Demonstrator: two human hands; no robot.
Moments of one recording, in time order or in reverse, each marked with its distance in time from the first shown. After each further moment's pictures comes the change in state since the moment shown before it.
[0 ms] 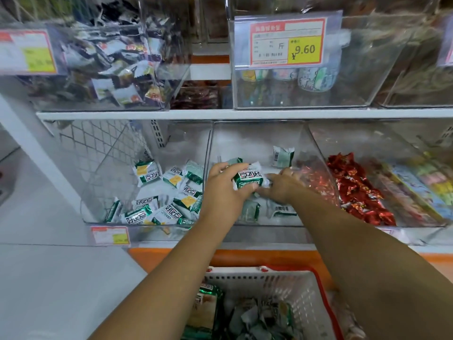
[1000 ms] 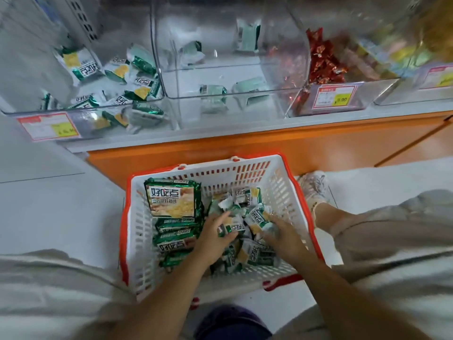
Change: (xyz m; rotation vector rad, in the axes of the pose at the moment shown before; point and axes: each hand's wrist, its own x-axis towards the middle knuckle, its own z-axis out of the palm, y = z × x) left_hand -0.258 -0.174 0.090 -0.063 -0.746 -0.481; right_hand -0.277 0.097 0.274 0.683 -0.191 0.270
